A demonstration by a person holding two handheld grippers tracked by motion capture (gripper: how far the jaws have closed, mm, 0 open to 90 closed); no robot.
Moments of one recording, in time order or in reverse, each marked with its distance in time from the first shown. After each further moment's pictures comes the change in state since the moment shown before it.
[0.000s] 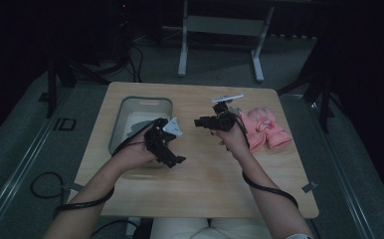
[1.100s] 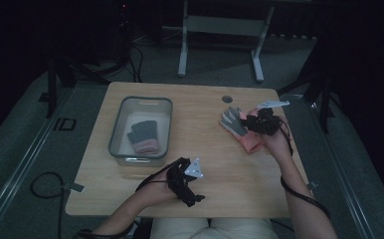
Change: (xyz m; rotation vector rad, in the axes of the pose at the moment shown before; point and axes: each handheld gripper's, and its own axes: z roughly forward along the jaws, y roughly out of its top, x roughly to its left) left arm -0.085 -0.031 0.079 -0.046 -0.119 0.034; right arm -0.093 -0.047 -0.088 -0.054 -0.293 -0.095
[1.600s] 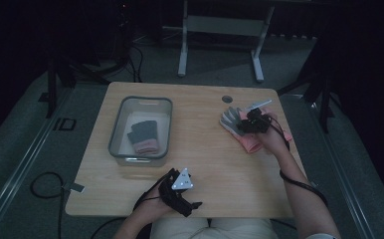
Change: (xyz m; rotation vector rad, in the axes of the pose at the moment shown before) left arm -0.021 -0.036 0.007 -0.163 0.061 -0.109; right arm -0.014 -0.006 0.054 0.206 -0.003 -0.152
